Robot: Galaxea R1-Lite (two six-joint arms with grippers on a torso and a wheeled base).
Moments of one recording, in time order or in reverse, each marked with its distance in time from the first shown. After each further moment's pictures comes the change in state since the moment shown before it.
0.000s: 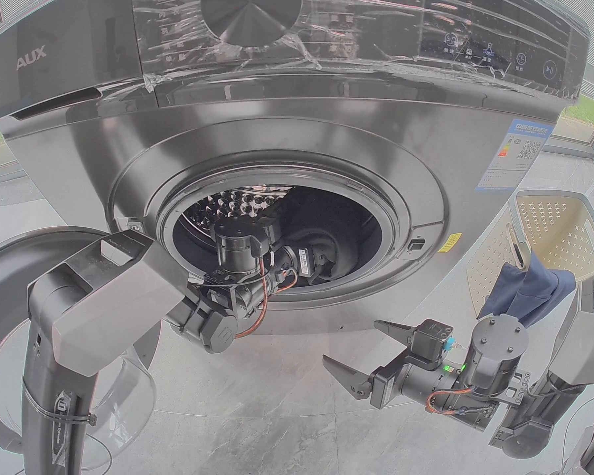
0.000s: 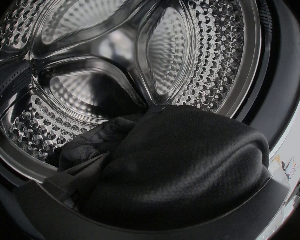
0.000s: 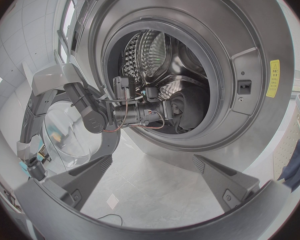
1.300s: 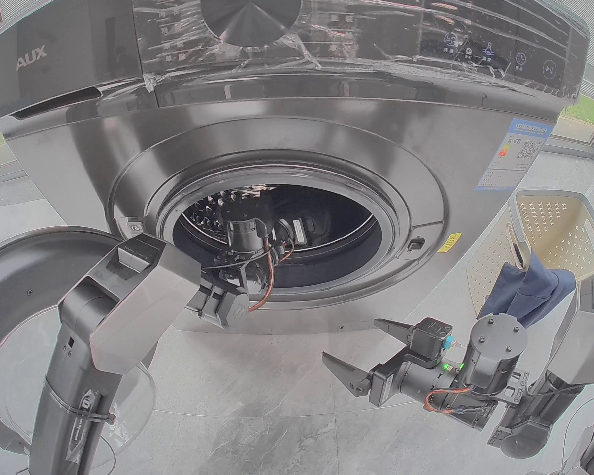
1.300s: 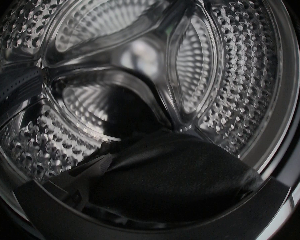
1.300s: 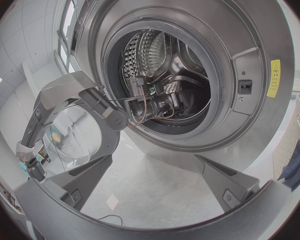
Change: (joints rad) left arm 0.038 0.146 -0.325 0.051 0.163 -0.012; right arm 0.001 0.004 -0.009 0.000 -0.015 0.005
